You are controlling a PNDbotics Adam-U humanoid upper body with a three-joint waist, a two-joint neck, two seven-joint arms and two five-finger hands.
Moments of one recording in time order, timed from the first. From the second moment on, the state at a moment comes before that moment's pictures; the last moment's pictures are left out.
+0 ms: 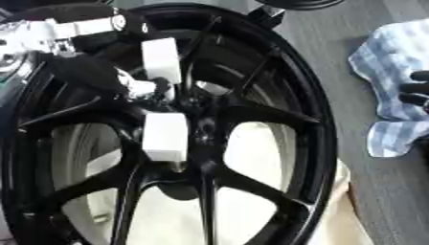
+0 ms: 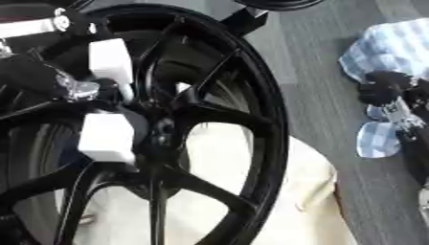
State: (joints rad) left arm -0.91 0.83 -0.43 -1.88 -0.24 0.48 -0.64; right arm -0.16 -0.43 -0.05 -1.99 -0.33 -0.02 -0.05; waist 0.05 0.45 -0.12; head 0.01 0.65
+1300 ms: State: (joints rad) left arm -0.92 0.82 -0.43 -1.92 -0.02 0.54 -0.45; right arm -0.15 -0.42 -0.06 -1.99 -0.33 0.00 -0.06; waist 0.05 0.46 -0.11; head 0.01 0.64
